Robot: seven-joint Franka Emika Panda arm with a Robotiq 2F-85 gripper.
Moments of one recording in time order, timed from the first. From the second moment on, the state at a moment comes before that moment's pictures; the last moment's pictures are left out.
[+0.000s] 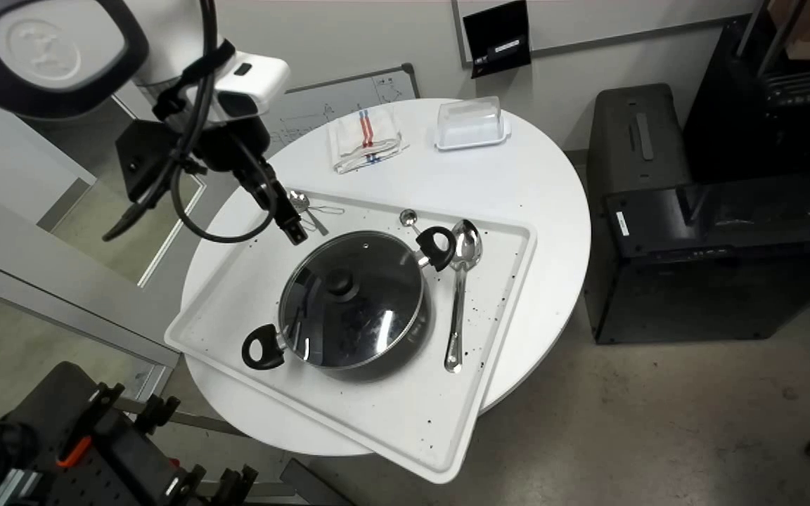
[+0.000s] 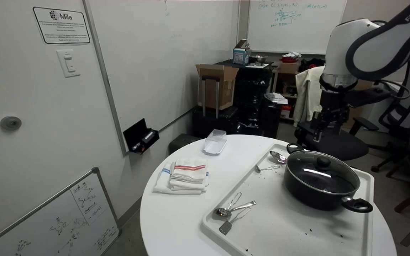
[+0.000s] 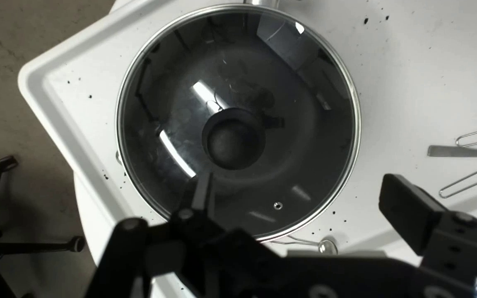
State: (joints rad) arm -0.04 0.29 -0.08 -2.26 -0.01 2.47 0.28
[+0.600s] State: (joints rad) arm -0.04 0.44 -0.12 -2.25 -0.01 2.62 0.27
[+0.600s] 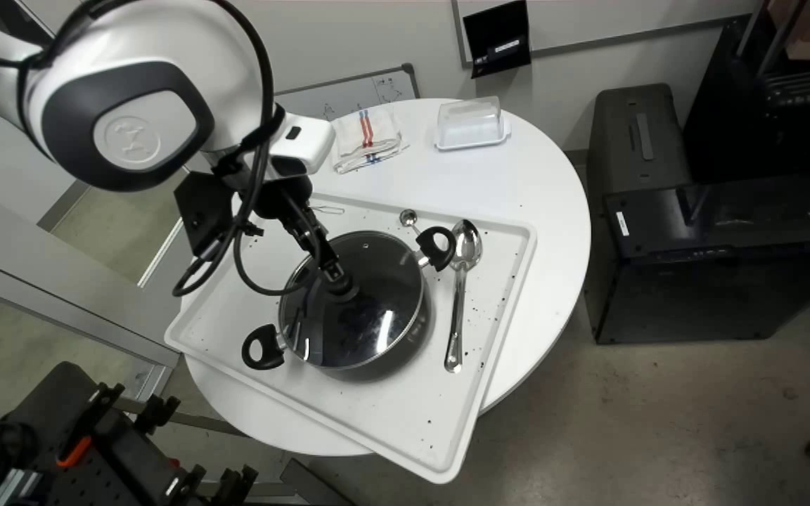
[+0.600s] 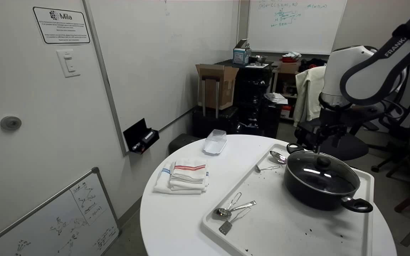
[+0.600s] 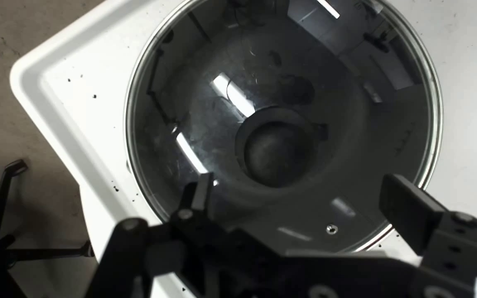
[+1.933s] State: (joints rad) arm -0.04 0.55 -0.14 -2.25 -0.01 2.73 0.23
